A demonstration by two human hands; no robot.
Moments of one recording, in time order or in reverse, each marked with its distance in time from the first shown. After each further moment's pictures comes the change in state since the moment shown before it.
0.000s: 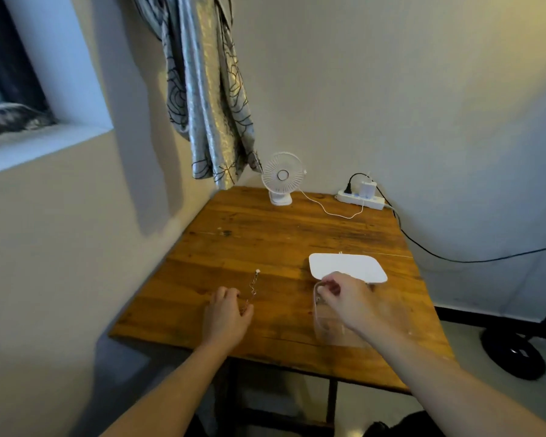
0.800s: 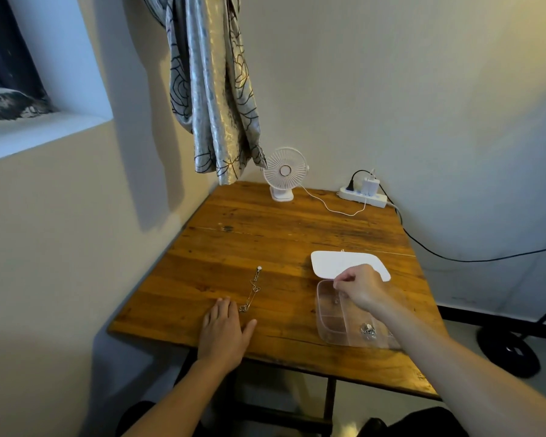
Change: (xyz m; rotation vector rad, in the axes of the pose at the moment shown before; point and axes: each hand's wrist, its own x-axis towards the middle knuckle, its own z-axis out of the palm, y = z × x) left_hand -0.020 -0.026 0.018 0.237 -0.103 0.088; right_hand 0.032 0.010 -0.008 0.145 -0.061 0.213
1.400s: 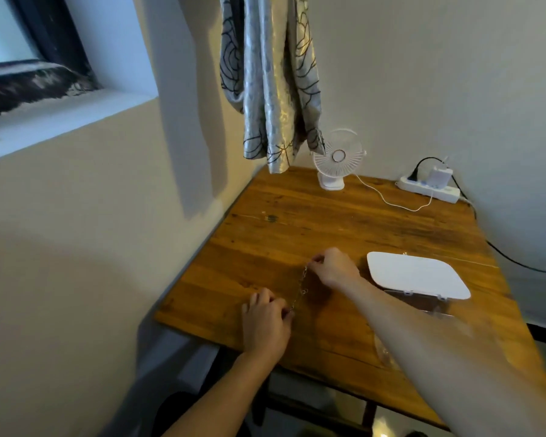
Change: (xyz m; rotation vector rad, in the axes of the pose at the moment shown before) left_hand 0.026 0.000 -0.015 -0.133 0.122 -0.054; right_hand 0.072 -0.089 0.117 -0.168 -0.263 -0.138
